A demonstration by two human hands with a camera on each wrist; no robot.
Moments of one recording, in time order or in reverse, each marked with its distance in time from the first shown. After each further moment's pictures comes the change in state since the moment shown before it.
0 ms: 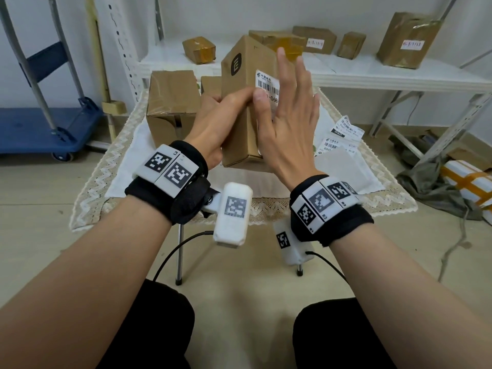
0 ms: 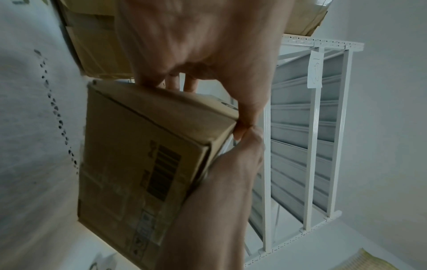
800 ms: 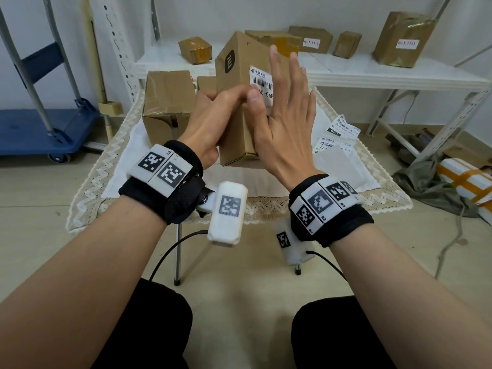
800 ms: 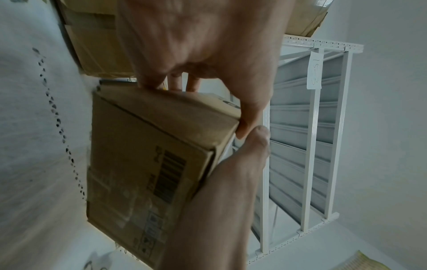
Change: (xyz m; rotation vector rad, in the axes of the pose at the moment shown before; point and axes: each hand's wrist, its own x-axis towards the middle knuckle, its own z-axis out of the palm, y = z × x) left_hand -0.003 0.005 0.000 0.023 0.004 0.017; right_hand -0.002 0.000 -0.005 -0.017 -0.017 -0.030
